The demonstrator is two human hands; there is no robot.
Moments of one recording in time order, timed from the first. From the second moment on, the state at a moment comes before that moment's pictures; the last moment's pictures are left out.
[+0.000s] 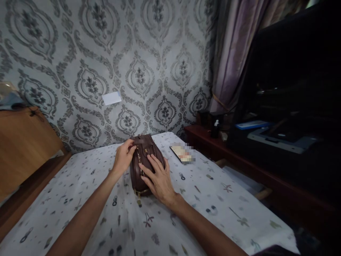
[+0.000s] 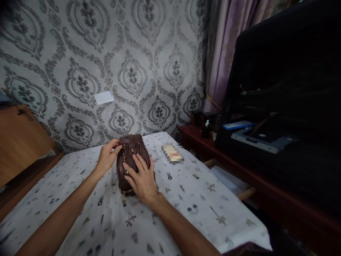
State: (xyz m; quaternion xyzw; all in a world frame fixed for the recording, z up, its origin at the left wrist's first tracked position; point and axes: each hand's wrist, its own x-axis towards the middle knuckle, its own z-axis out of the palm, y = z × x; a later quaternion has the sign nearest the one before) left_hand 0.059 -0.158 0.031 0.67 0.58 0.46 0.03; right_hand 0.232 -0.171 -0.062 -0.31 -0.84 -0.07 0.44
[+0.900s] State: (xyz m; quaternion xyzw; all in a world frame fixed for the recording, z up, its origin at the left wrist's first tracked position) left_hand 0.075 -0.129 0.034 0.71 0.57 0.41 -0.03; right_hand 0.243 -0.158 -0.060 -0.33 -0.79 -0.05 0.52
